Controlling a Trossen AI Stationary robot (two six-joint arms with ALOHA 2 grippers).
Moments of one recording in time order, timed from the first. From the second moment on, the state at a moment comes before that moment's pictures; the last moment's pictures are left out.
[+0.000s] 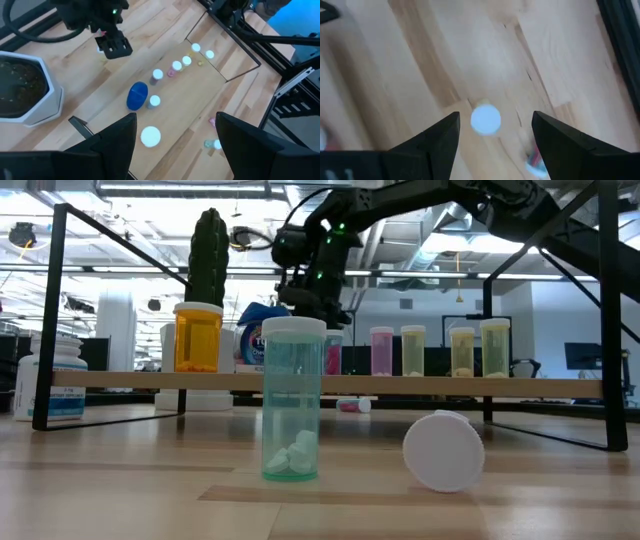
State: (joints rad) left arm -0.26 1.48 2.11 -1.57 -0.35 -0.92; right arm -0.35 2.41 2.35 -1.20 0.03 0.06
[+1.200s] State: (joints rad) left arm -0.26 1.48 2.11 -1.57 -0.34 -0.91; right arm -0.34 2.48 2.35 -1.23 0.03 0.08
